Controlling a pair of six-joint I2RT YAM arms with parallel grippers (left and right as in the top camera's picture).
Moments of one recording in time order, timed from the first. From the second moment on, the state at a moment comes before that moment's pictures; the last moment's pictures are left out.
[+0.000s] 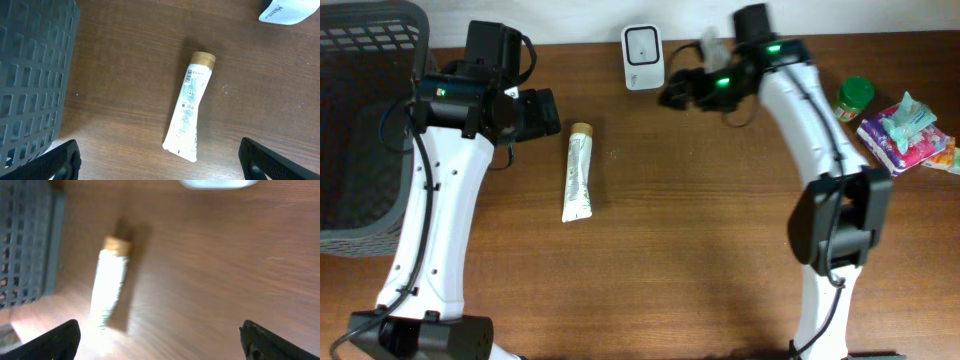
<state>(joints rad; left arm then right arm) -0.16 1.71 1.89 -1.30 -0.15 -0.35 0.20 2.21 2.06 -0.97 -0.61 0.13</state>
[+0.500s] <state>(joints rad) -0.16 1.71 1.89 -1.30 -0.15 -0.35 0.53 2.39 2.06 -0.87 -0.60 0.43</state>
